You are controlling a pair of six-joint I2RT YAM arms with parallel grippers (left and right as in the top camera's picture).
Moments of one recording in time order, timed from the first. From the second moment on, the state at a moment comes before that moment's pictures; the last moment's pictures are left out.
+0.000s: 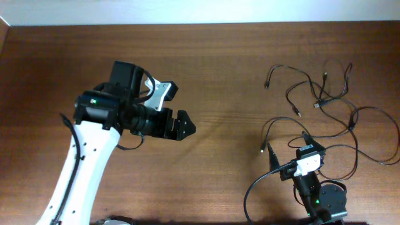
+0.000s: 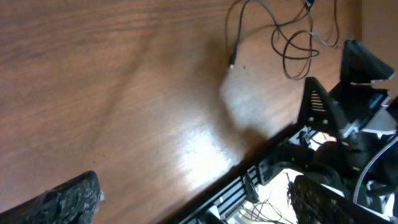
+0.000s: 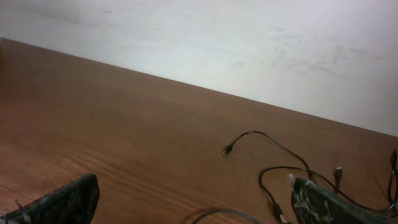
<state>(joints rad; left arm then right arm) -0.20 1.39 1.39 -1.27 0.60 -0.04 0.19 0.01 0.01 -0.07 -0.09 -0.13</state>
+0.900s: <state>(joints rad) -0.20 0.77 0.55 -0.31 0.59 -0.04 0.19 0.01 0.01 -0.07 -0.09 -0.13</state>
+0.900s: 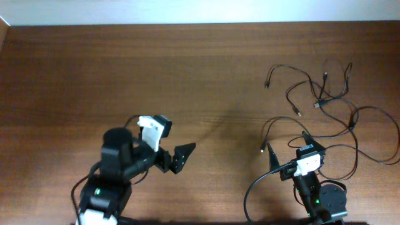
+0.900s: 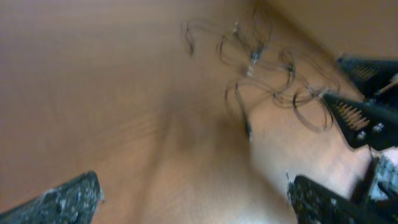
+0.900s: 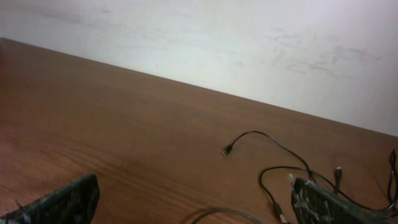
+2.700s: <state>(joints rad) -0.02 0.01 0.01 -0.05 0.60 -0.04 0.19 0.01 0.01 -0.07 -0.10 -0.13</state>
